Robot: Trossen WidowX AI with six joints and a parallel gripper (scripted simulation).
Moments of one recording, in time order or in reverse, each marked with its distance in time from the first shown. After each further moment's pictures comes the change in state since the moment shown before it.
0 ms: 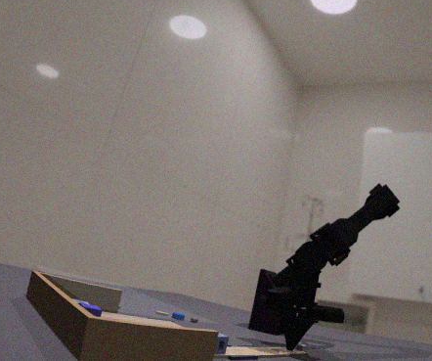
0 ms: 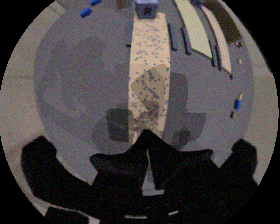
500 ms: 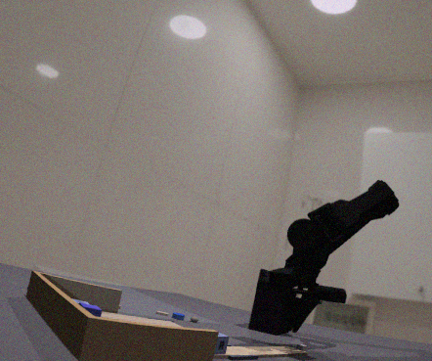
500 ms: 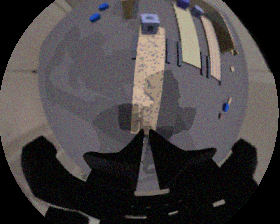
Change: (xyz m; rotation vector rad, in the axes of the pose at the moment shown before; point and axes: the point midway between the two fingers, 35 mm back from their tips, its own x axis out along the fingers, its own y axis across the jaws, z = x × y) arm -0.039 0.001 0.007 -0.053 0.022 -0.012
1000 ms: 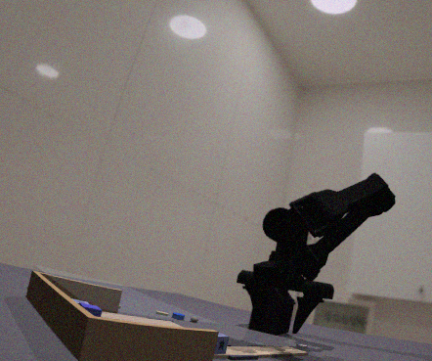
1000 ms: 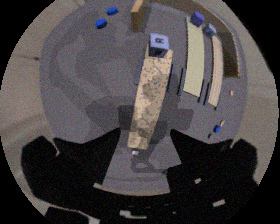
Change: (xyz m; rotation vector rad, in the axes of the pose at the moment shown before) arm -0.006 -0.001 0.055 -0.119 -0.001 -0.002
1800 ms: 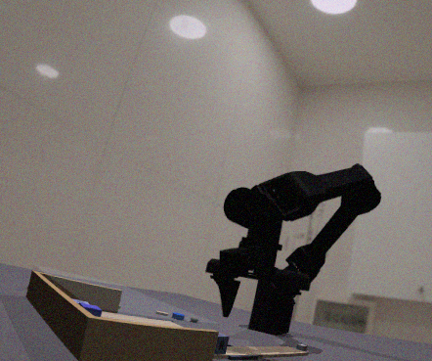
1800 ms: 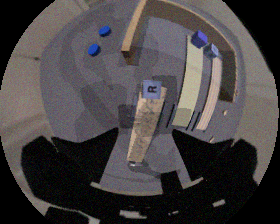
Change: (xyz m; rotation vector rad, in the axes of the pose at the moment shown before) arm -0.010 -0.009 0.085 -0.005 -0.003 0.000
